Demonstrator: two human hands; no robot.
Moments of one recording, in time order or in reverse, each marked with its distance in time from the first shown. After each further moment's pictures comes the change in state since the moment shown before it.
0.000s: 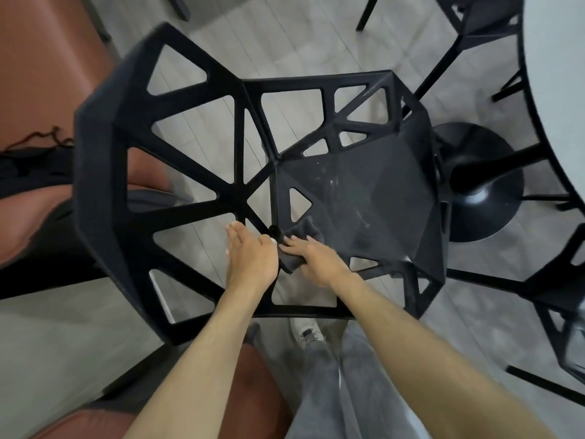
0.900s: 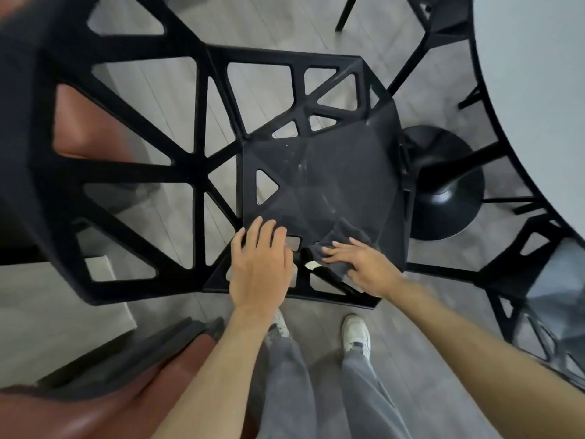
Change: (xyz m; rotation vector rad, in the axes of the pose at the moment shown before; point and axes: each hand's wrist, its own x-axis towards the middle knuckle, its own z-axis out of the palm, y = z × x) left_hand -0.018 -0.048 0.117 0.691 0.535 0.734; right_hand -0.142 0.107 -0.028 -0.068 0.050 0.051
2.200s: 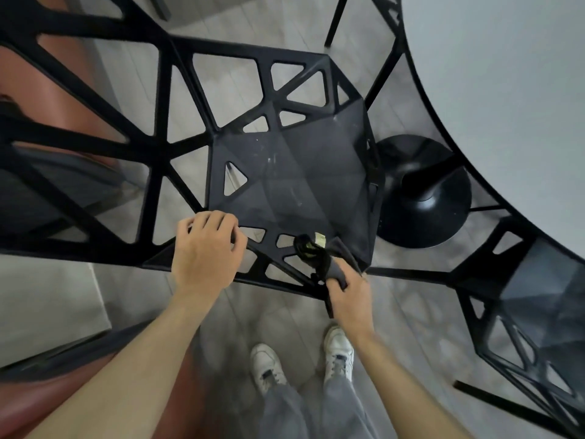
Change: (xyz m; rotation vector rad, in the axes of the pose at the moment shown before) left_hand -0.008 0.005 0.011 0.141 0.217 0.000; right_hand -0.077 -0.006 0.056 0.630 0.711 0.265
